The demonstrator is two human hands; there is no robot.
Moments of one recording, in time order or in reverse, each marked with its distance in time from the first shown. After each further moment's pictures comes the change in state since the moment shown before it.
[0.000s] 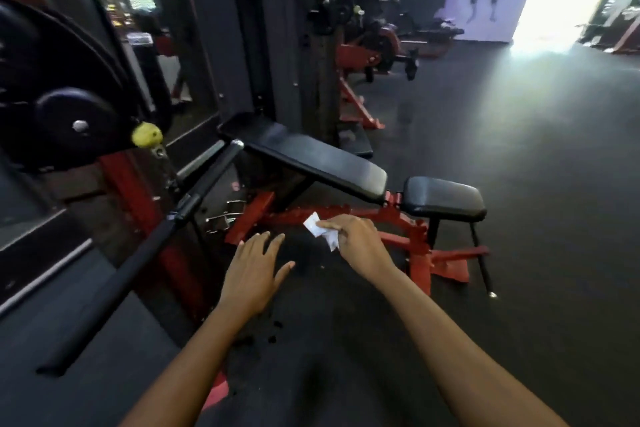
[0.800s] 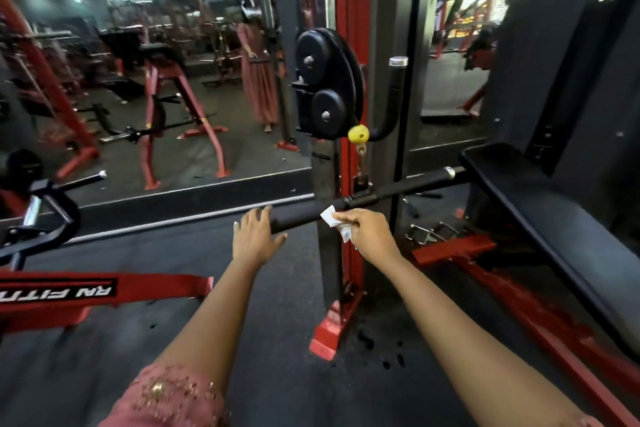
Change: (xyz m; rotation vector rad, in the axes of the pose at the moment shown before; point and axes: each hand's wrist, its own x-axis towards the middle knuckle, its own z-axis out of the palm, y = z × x) left_hand -0.087 -0.069 -0.057 0.143 0.209 -1.179; right_hand 0.103 -0.080 0.076 0.451 -0.561 -0.542
